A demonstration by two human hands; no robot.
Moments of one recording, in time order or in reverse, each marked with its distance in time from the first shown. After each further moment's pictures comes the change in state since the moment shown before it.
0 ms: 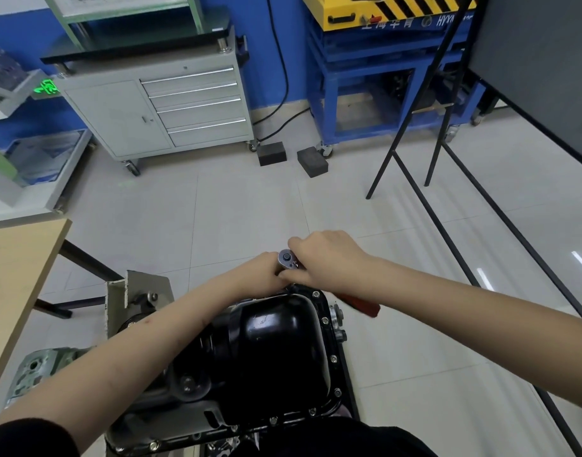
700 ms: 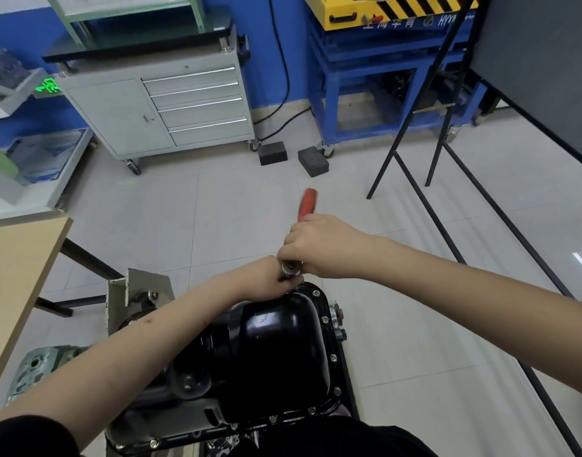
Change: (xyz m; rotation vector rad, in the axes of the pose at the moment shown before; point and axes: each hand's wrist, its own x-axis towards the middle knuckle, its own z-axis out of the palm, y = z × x) left_hand -0.001 -0.003 0.008 0.052 -0.021 0.031; right_hand 0.008 0.011 -0.015 -0.317 0.010 -0.373
